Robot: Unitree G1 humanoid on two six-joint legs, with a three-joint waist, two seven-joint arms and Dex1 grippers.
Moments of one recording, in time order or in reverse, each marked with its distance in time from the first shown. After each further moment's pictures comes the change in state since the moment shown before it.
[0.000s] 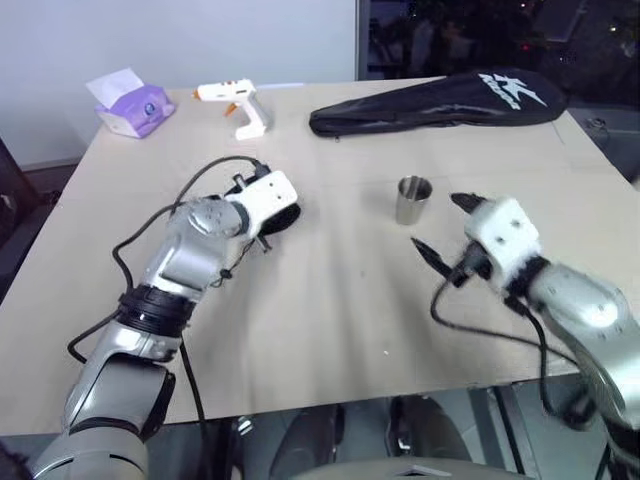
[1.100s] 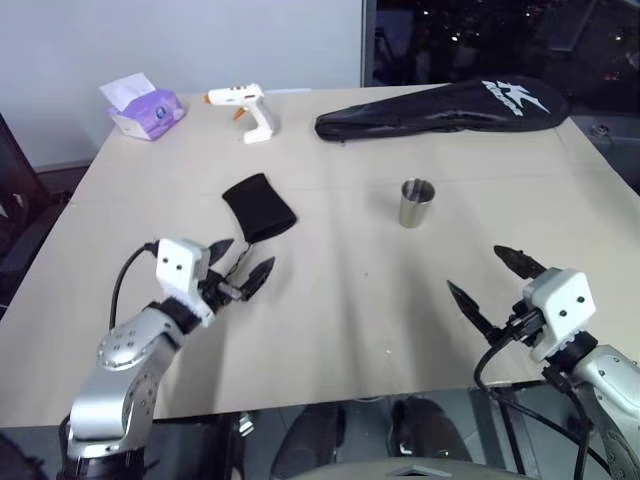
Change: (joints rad) left arm 0.759 -0.096 0.494 -0.481 -0.531 -0.237 0.274; right arm 0.723 0.160 -0.286 -0.274 0.046 -0.400 0.083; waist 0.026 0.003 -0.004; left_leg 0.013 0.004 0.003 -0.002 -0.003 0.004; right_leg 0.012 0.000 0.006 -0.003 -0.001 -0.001
